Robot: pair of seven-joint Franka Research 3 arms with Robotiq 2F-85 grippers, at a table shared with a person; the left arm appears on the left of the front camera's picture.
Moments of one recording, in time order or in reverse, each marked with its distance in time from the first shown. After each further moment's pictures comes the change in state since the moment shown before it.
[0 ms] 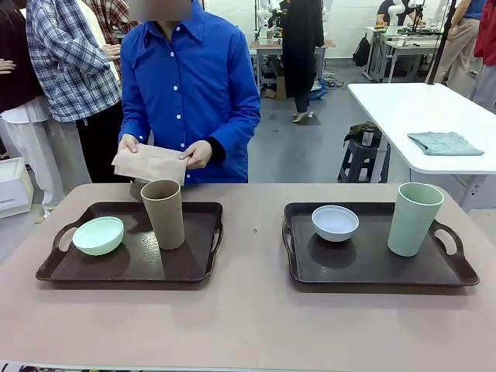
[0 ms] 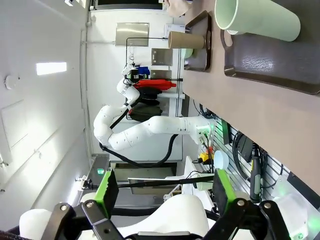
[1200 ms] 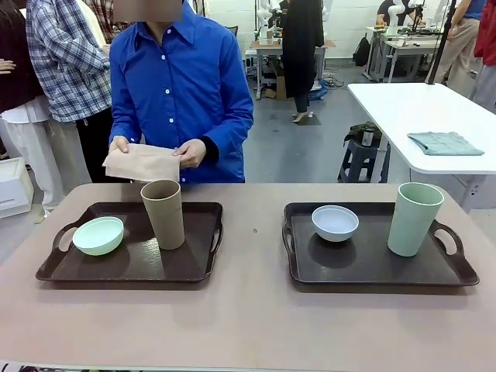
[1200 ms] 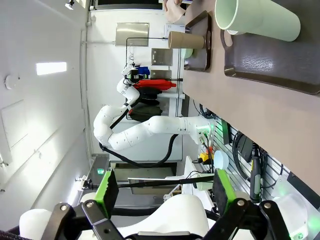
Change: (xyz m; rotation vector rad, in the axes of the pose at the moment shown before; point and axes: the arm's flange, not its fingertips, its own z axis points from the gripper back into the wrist) left arm -0.001 0.000 0.000 0.003 -0.004 0.002; right arm 0.000 0.000 0.000 0.000 0.000 0.000
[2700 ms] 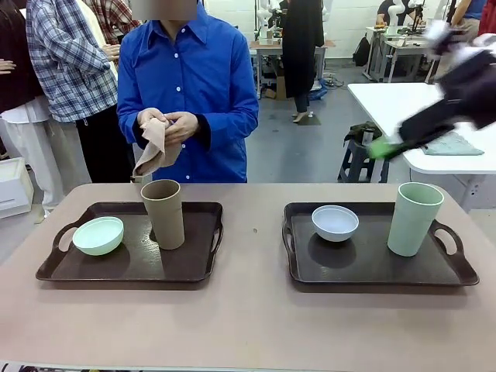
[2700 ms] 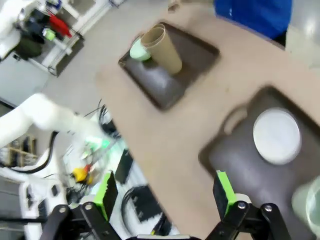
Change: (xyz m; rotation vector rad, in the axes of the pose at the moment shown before) left arm -0.035 -0.131 -0.071 0.765 -0.006 -0.142; right arm 0.050 0.174 -0.367 -0.605 0.139 0.840
